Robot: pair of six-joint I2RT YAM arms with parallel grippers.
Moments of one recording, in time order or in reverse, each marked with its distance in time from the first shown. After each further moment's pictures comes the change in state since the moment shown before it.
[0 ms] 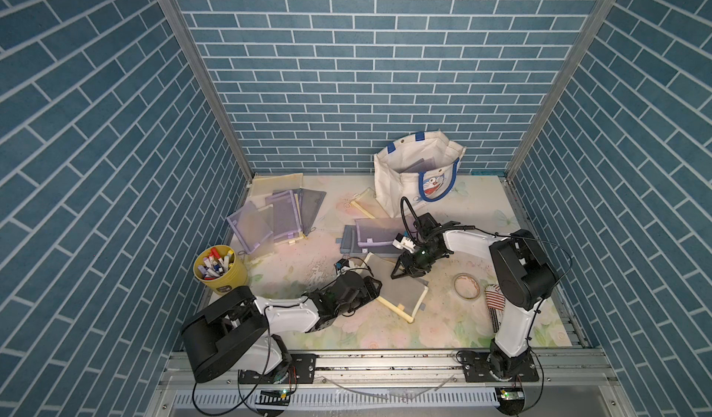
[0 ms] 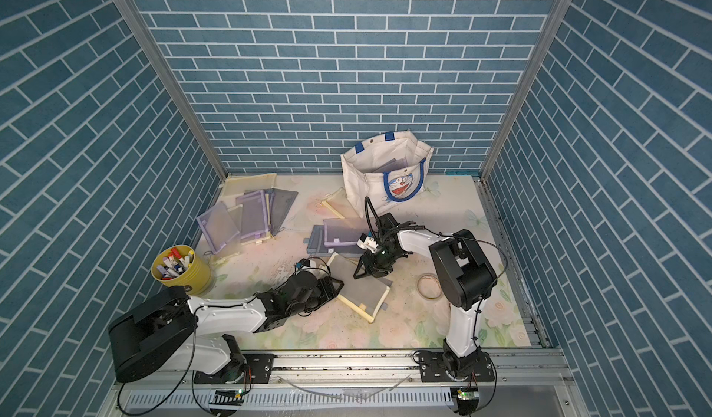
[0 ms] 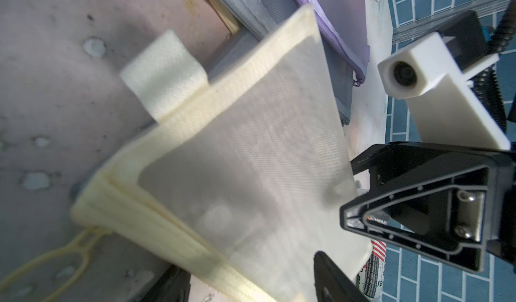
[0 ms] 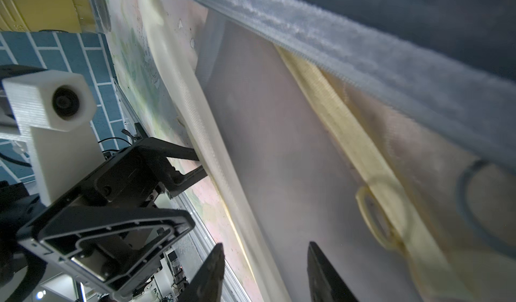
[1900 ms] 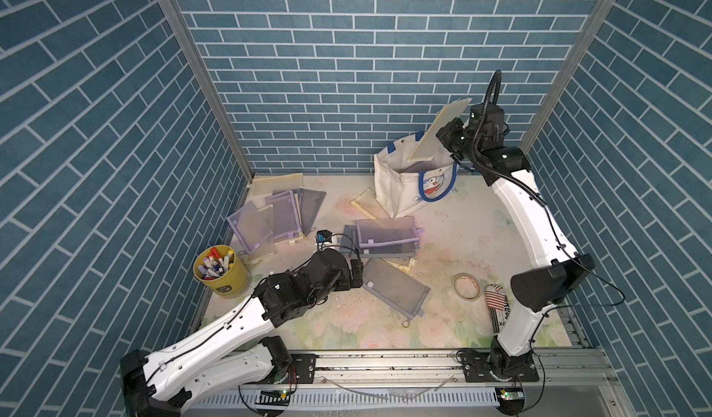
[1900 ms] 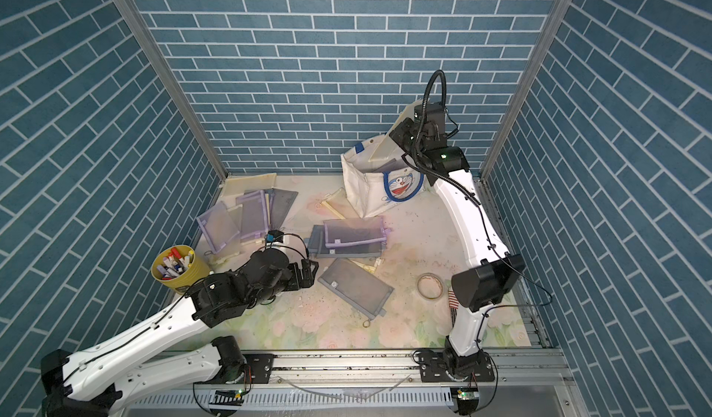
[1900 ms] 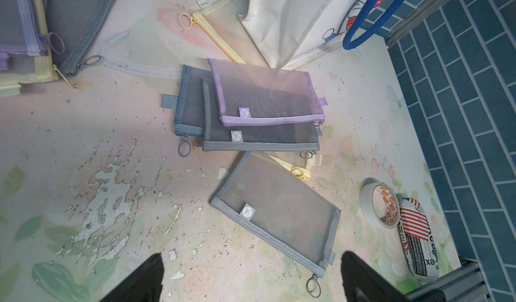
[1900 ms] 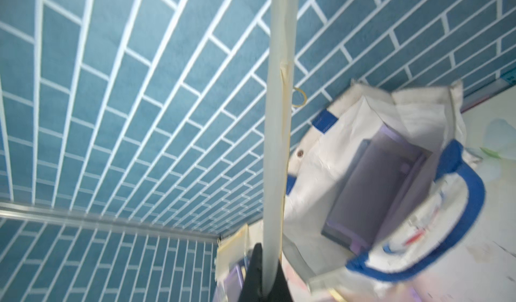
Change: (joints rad) left arm 0.003 -0.492 0.494 -1.067 -0.259 0.433; right arm -0.193 0.029 1.145 0.022 0.870 0.745
